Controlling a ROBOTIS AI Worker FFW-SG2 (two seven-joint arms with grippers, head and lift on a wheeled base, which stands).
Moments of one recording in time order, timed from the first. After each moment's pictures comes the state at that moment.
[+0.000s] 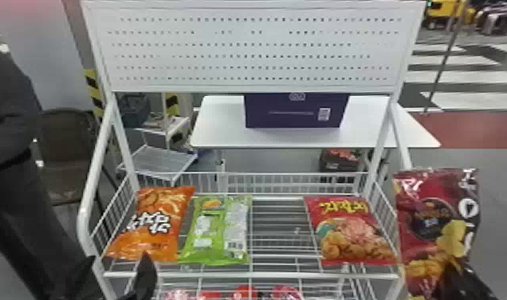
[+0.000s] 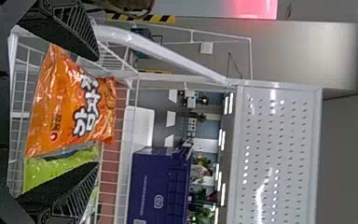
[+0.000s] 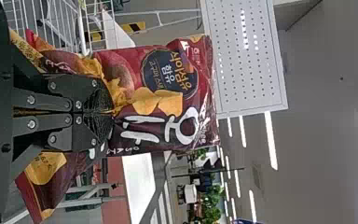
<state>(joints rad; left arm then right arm) 0.54 0.14 0.00 -2.06 0.19 -0.03 0.11 0.75 -0.18 -0.10 -2.14 -0.35 -0.22 0.04</state>
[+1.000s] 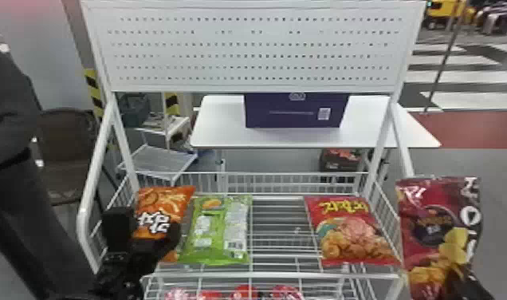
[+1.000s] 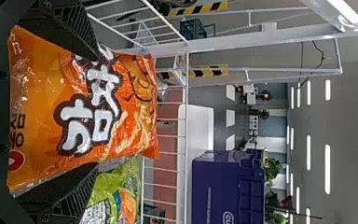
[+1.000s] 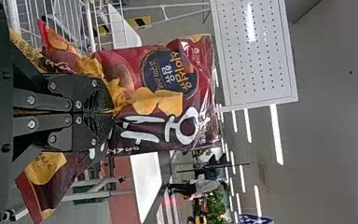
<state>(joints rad) -0.04 0.15 -0.05 -1.55 0.17 0.32 0.10 0.75 -0.18 -0.11 -2.11 -0.36 -0.22 0.04</state>
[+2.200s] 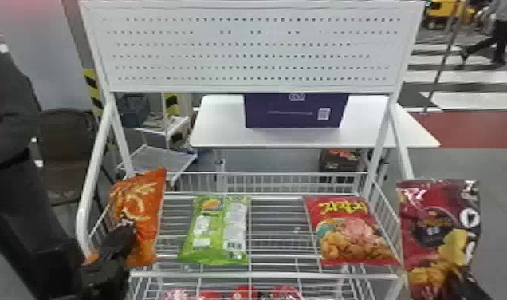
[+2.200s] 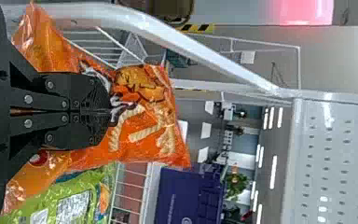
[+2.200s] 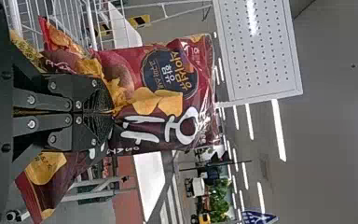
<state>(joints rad) 0.33 0.19 0.02 -2.00 0.33 0.25 0.20 0.73 -0.18 -0.11 -2.08 -0.38 -0.22 0.05</state>
